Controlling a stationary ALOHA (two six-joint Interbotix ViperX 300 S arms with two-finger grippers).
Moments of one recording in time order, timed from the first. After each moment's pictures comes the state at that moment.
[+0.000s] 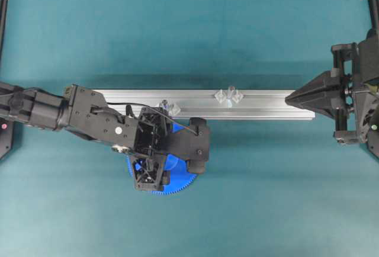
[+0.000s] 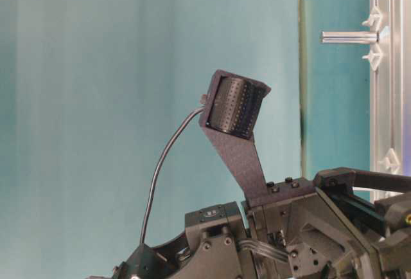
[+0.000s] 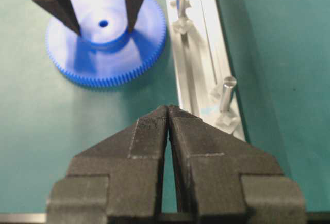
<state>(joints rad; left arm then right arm) -0.14 0.24 0.38 0.02 0.62 -0.08 -0.05 -0.79 1.10 0.06 0.17 0.05</state>
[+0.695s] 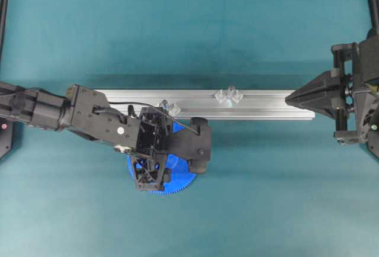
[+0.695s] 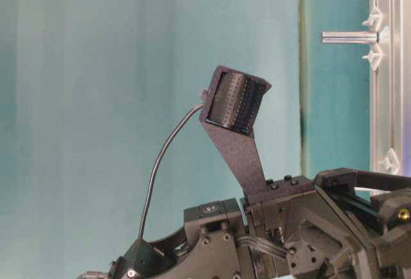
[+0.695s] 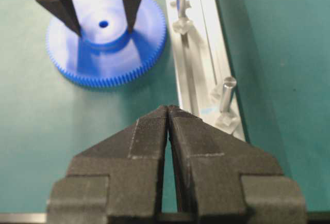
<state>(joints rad) -0.14 0.25 0.36 0.02 0.66 -0.10 -0.04 -0.79 1.10 0.06 0.18 0.05</state>
